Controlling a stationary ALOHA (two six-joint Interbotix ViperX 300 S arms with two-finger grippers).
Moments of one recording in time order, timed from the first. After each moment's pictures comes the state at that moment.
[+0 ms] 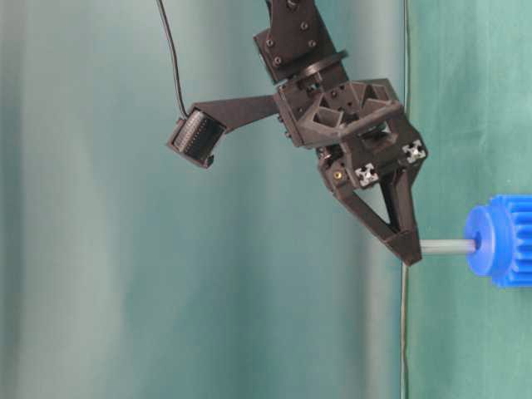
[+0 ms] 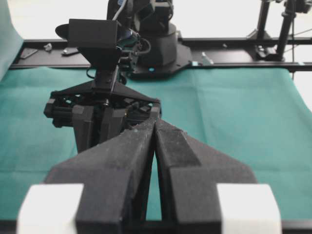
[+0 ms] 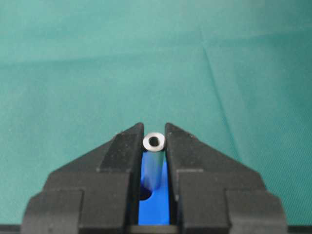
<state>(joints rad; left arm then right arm) -0.01 -0.96 1.18 0.02 -0.21 0.01 -0.13 0.19 0.66 0.04 -0.46 -0.03</state>
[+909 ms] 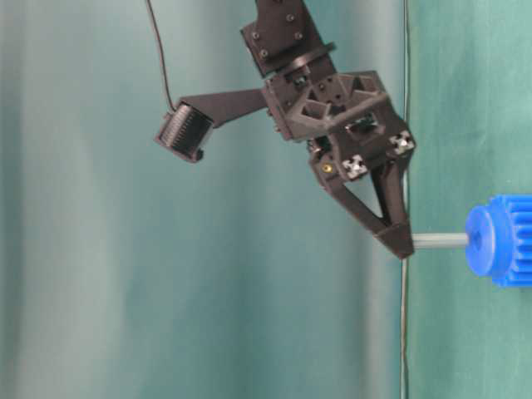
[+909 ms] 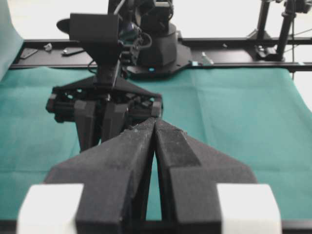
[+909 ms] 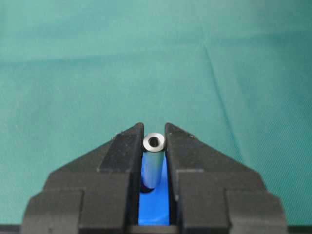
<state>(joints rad) -0.01 -0.96 1.18 0.02 -0.21 0.01 -0.13 0.17 0.67 0.04 -0.42 -0.03</state>
